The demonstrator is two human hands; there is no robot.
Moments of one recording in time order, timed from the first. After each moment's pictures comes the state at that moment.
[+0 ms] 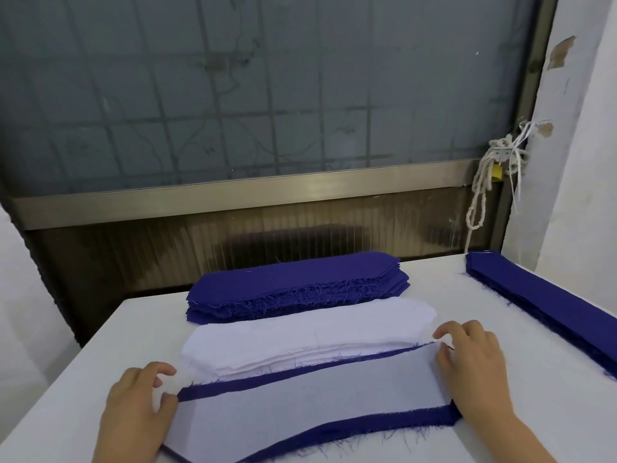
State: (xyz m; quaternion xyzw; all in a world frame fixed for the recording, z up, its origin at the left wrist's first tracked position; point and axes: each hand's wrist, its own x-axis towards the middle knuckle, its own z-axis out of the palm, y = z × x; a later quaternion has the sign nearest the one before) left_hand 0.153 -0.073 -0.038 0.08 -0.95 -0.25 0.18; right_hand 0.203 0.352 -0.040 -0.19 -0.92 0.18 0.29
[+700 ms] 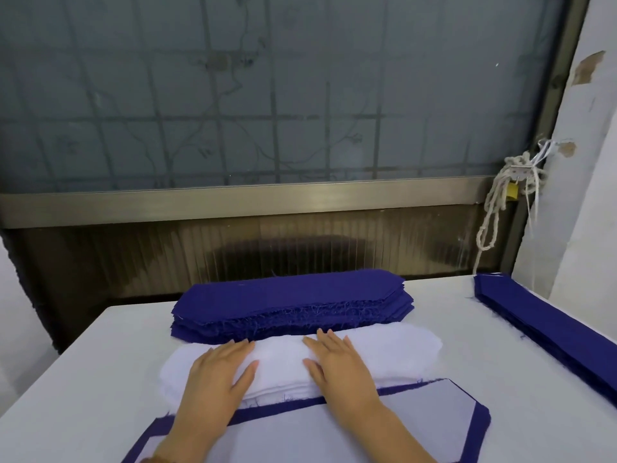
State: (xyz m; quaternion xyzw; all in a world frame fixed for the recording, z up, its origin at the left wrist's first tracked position) left_hand 0.092 0.022 -0.040 -0.13 -0.95 -0.21 0.16; right_hand 0.095 0.239 -0.048 0.09 -0.98 0.14 0.09
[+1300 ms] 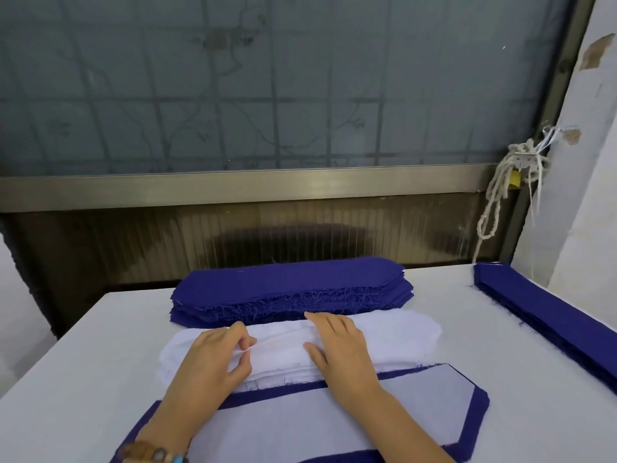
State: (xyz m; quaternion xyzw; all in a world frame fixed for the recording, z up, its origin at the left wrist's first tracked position) left_hand 0.099 0.013 -0.028 -0.21 -0.93 -0.24 0.16; right_hand 0.098 0.239 -0.052 0.08 -0.96 0.20 0.17
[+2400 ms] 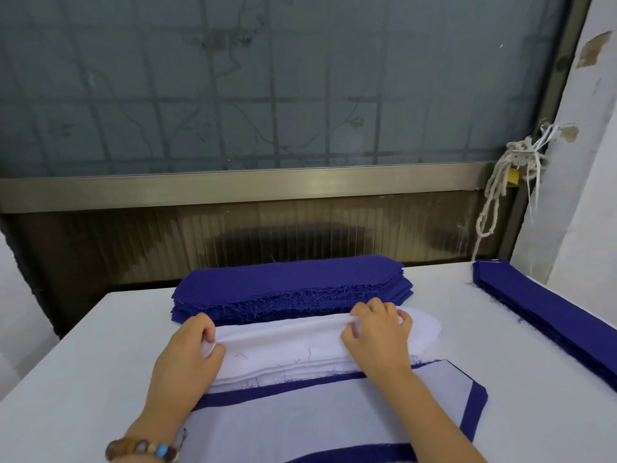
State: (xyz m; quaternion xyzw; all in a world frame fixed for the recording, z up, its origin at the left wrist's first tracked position) left_hand 0.088 -0.006 -0.033 -0.04 -0.93 -0.30 0.22; right_hand 0.093 0.279 -0.036 -0.09 -0.96 0.14 0.23
